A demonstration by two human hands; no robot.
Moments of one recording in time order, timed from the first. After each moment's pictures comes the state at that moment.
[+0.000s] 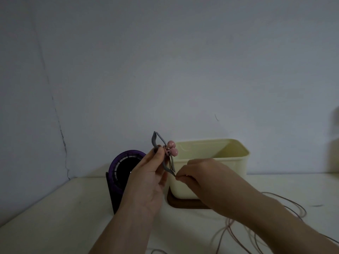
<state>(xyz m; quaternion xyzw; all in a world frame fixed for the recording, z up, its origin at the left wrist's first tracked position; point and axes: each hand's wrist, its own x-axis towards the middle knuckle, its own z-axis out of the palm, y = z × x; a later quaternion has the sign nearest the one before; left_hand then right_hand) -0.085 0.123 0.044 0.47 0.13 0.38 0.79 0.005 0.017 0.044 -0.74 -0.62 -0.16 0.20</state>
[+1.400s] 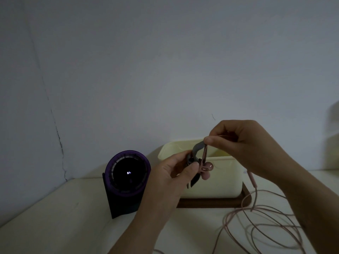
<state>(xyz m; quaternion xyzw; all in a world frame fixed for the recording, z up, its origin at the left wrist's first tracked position) -0.076 0.102 0.027 0.74 -0.02 0.36 0.57 0.047 -0.025 0.079 -0.64 -0.57 -0.14 0.49</state>
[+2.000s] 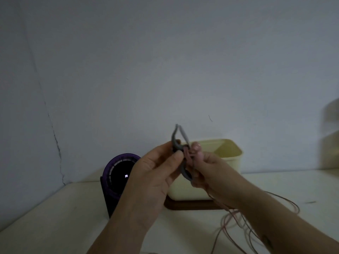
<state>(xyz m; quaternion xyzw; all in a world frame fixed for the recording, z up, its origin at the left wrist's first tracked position) -0.089 0.102 0.050 0.60 -0.07 0.34 0.72 0.039 0.023 0.028 -0.48 -0.53 0.26 0.65</state>
